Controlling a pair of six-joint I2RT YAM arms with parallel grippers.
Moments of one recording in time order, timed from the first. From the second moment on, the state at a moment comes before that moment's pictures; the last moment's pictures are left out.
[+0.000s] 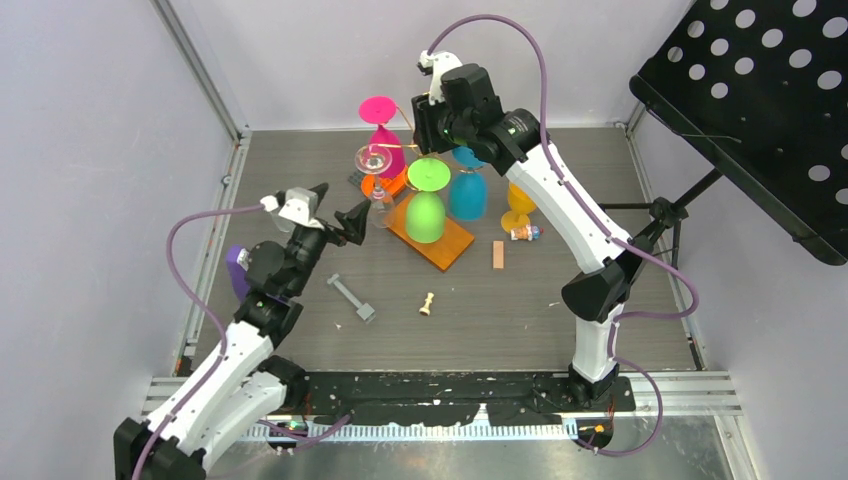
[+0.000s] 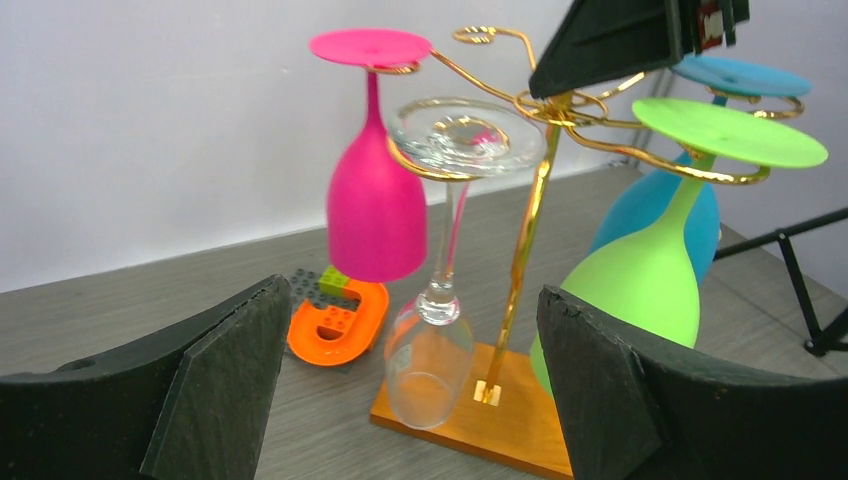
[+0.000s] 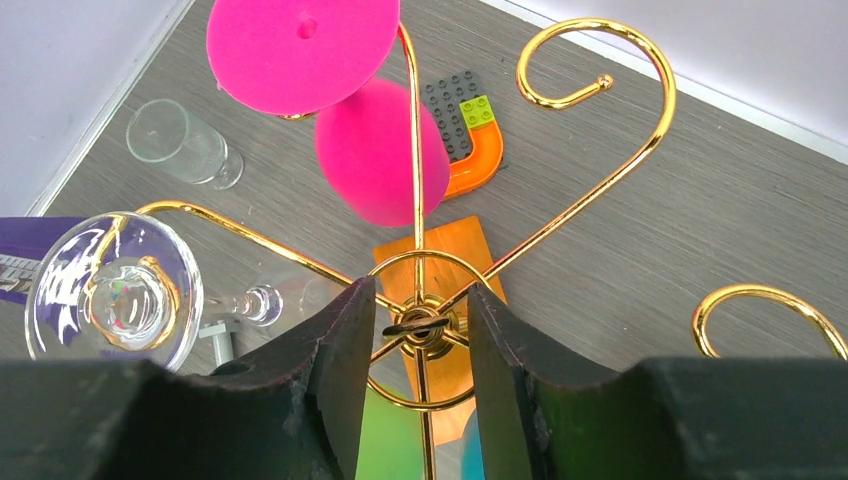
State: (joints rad) left arm -0.44 0.79 0.54 0.47 0.00 -0.07; right arm 0.68 1.91 2.25 -0.81 0.08 0.16
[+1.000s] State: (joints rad) left arm -0.20 1.00 1.32 -0.56 -0.32 -0.19; right arm 0.68 1.56 2.18 -0.64 0.09 0.16
